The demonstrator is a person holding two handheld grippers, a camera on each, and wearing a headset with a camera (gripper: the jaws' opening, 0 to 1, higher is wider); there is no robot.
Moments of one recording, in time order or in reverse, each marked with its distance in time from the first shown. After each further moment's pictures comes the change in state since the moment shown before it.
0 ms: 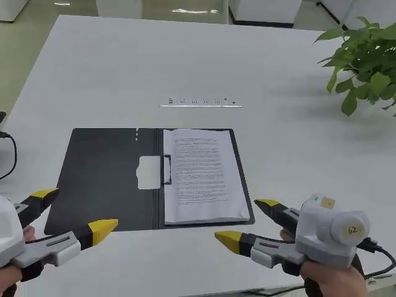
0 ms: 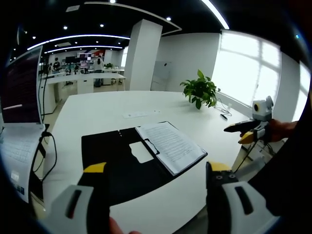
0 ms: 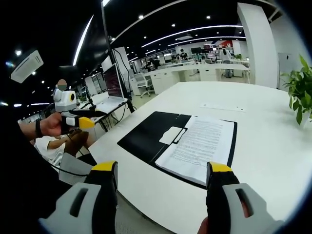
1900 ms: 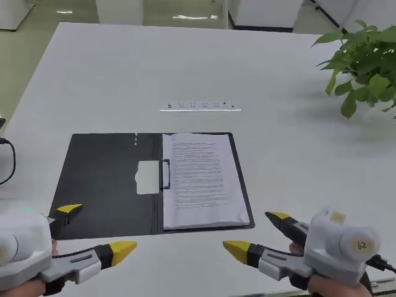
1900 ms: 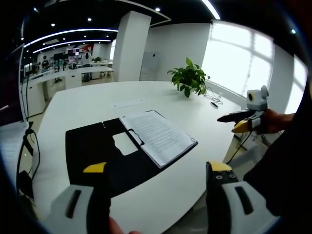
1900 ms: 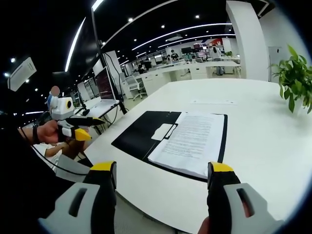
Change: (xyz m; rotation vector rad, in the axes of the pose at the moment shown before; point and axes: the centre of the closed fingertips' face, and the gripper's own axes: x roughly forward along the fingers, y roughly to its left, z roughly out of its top) left arm 0.029 -0.041 -0.028 0.046 0.089 -0.093; right arm -0.016 -0.021 -0.019 0.068 -0.024 -0.059
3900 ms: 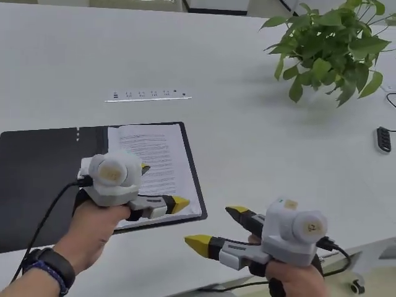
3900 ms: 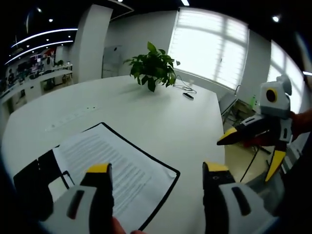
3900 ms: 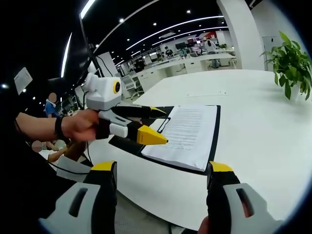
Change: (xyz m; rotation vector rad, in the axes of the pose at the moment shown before) left arm 0.209 -0.109 0.037 0.154 0.080 -0.277; right arm -0.008 -0.028 -0.015 0.071 0.034 0.002
